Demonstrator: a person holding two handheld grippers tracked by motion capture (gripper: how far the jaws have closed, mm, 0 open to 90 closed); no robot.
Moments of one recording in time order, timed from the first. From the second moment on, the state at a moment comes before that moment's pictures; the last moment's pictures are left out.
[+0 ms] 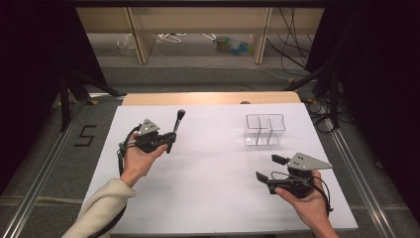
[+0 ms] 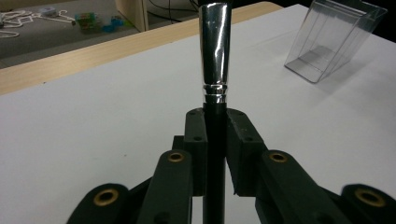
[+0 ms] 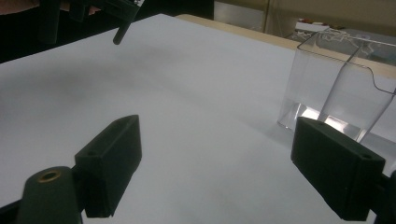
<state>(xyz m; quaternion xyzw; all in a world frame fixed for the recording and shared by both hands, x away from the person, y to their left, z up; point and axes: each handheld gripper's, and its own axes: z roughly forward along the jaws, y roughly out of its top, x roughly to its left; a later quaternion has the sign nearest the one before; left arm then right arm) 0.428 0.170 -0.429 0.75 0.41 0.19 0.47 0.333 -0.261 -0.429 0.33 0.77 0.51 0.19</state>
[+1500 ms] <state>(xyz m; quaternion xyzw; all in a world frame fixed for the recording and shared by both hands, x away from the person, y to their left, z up) 0.397 0.145 -0.421 0.75 0.34 0.19 0.53 0.333 -0.259 -0.428 0.33 0.77 0.51 0.18</state>
